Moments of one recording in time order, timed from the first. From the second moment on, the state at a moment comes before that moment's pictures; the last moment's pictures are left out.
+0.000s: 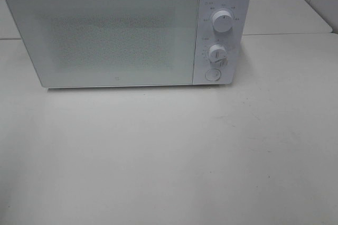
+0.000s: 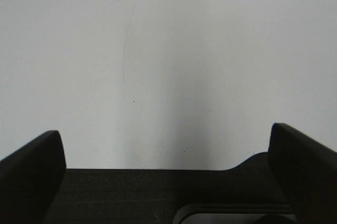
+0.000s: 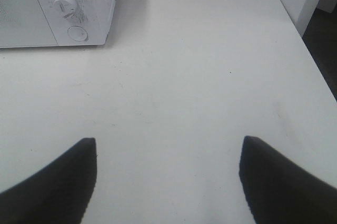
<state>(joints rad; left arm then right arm) 0.05 0.51 -0.64 -0.06 1.14 0.03 0.02 0.00 -0.50 -0.05 1.01 0.08</state>
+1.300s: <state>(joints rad) 0.05 0.00 -0.52 -0.06 1.09 0.03 0.02 0.00 -0.50 -0.05 1.01 0.08</state>
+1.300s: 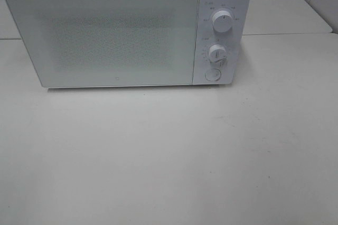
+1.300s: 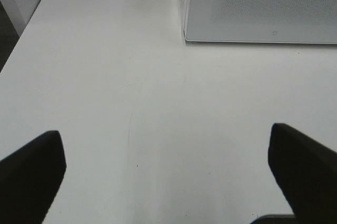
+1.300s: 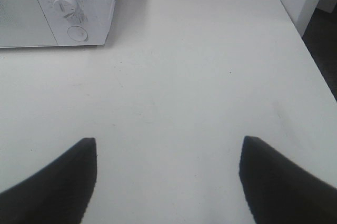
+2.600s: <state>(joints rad) 0.05 0.00 -0.52 -0.06 1.09 0.03 0.02 0.02 -0.51 -0.05 0.99 0.08</state>
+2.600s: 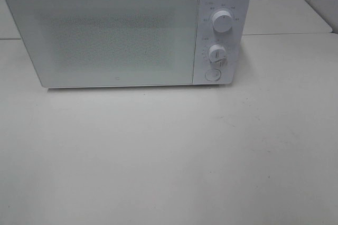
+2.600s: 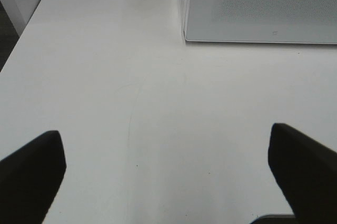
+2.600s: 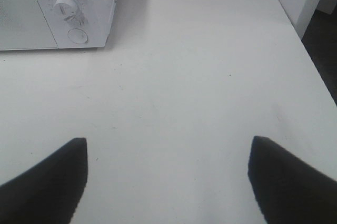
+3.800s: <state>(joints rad) 0.05 0.00 -0.52 -0.06 1.09 0.03 0.02 0.63 -0.54 -0.04 0.46 0.08</state>
